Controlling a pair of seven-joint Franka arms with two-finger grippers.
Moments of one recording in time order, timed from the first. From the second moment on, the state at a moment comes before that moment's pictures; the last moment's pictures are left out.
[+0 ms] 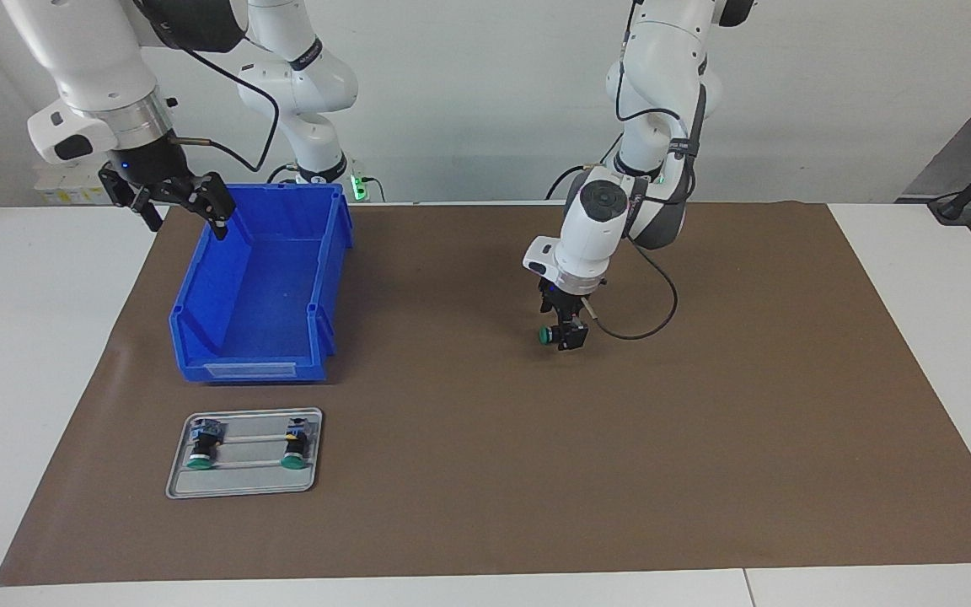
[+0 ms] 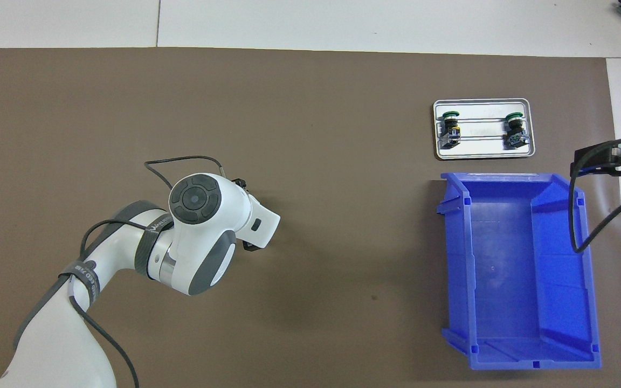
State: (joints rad) left arm -0.45 0.24 -0.10 -2.10 -0.08 2.41 0.85; right arm 0.03 -0.03 -0.05 -1.60 -0.05 1.59 0.15
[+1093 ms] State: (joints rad) left arm -0.47 0.27 -0.10 -2.14 -0.08 2.49 0.86; right arm 0.03 -0.03 -0.05 -1.60 -0.05 1.59 0.15
